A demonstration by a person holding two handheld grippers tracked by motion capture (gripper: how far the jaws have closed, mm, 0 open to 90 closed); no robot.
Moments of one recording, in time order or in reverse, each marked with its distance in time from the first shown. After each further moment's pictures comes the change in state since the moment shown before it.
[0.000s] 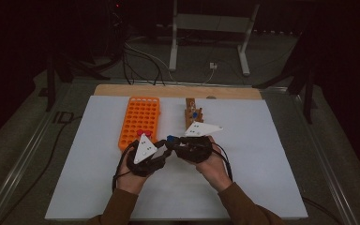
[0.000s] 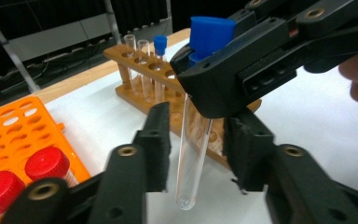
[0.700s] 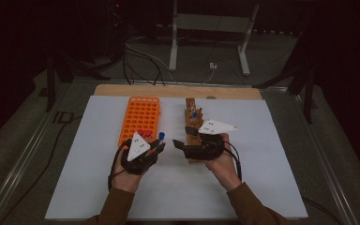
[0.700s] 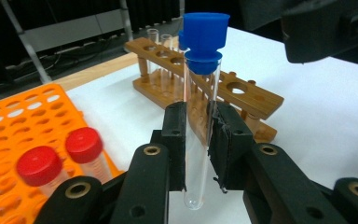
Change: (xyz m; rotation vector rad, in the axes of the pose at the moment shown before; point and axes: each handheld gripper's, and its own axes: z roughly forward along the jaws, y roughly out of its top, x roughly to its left) left arm 0.016 -0.006 -0.008 -0.010 0.043 -0.065; right arm -0.019 -0.006 -0.025 -0.052 -0.103 0.019
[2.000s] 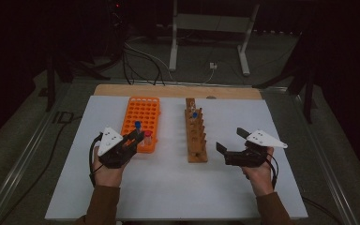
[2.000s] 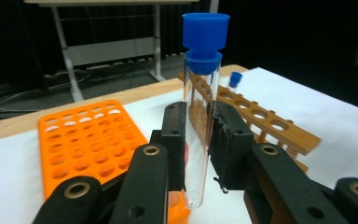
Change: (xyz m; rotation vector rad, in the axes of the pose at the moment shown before) left arm 0.041 0.002 -0.037 -0.126 0.102 -0.110; right arm -0.059 -0.058 -0.084 -0.114 -0.262 0.082
